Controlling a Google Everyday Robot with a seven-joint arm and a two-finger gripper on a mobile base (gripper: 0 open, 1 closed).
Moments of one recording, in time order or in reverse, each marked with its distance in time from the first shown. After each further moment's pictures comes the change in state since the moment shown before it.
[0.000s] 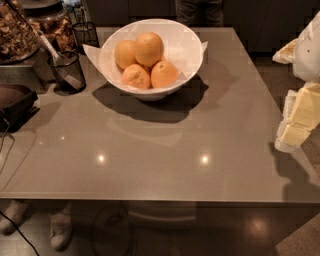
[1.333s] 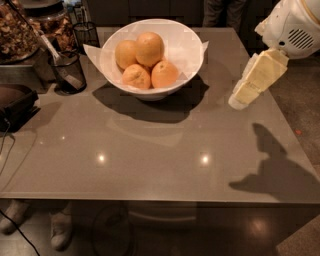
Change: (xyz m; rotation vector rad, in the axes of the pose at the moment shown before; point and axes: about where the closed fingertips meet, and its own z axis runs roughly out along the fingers) arm -0.058 -0.063 0.003 0.115 -0.217 0.162
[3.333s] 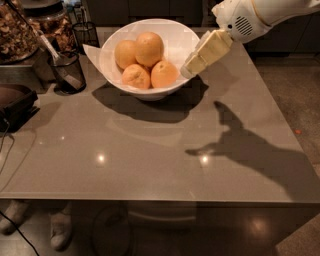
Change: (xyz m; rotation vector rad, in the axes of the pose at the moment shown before) arm -0.100 -0.039 0.051 -0.002 -0.331 0.002
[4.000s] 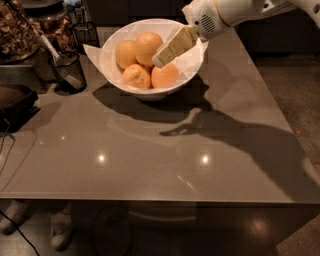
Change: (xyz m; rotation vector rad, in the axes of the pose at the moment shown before) arm -0.040 -0.019 0.065 -0.071 -0.138 0.029
